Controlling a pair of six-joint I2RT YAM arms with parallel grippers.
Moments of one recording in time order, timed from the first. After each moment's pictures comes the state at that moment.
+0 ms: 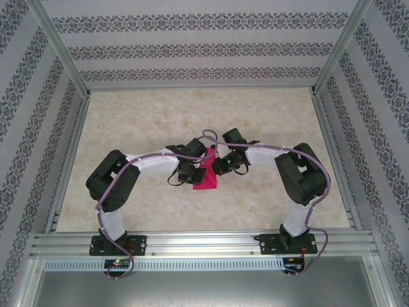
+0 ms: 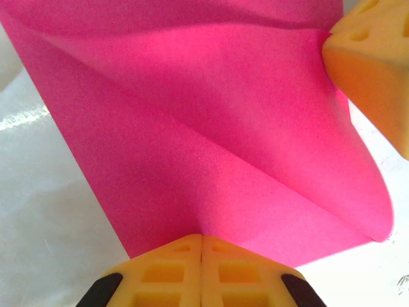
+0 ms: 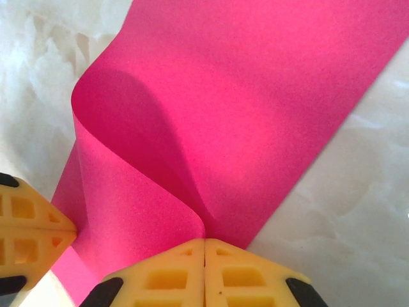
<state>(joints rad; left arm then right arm) -0.75 1.85 1.12 -0.56 0.22 -0.53 0.51 1.83 0.98 -0.32 -0.44 0.08</state>
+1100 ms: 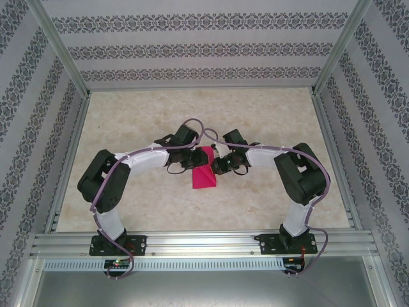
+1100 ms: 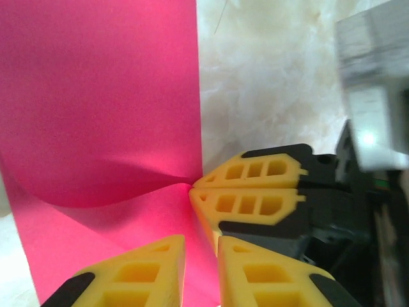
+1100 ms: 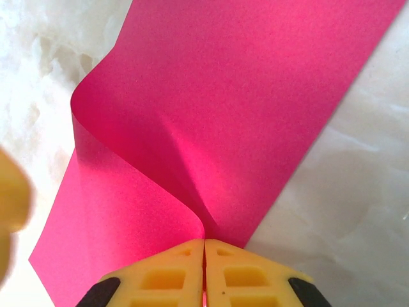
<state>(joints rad) -0.63 1.80 1.11 -0.29 0.37 -0.83 0.51 1.83 0.95 -0.23 -0.45 0.11</state>
